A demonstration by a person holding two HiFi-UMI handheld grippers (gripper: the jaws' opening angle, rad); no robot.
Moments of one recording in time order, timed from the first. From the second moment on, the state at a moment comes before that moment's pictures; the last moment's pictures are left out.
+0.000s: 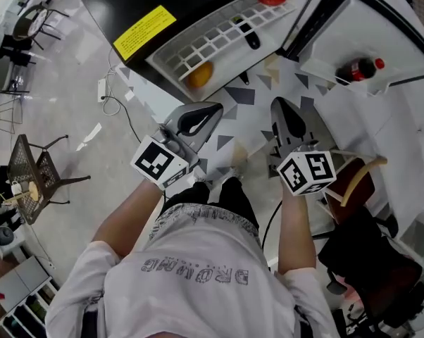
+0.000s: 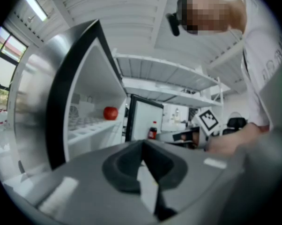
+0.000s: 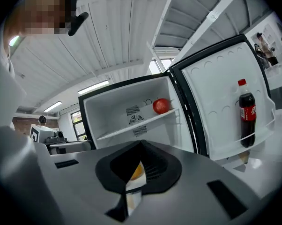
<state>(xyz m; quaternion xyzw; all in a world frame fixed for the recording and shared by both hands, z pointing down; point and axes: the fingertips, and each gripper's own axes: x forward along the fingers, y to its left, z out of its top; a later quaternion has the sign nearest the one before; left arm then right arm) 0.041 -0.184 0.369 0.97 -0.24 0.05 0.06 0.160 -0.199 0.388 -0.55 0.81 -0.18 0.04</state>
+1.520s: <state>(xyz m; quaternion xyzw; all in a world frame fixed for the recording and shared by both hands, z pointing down) 0.106 -0.268 0.479 0.95 -0.31 0.05 0.08 0.177 -0.389 0.535 -0.53 0.84 -0.15 -0.02</state>
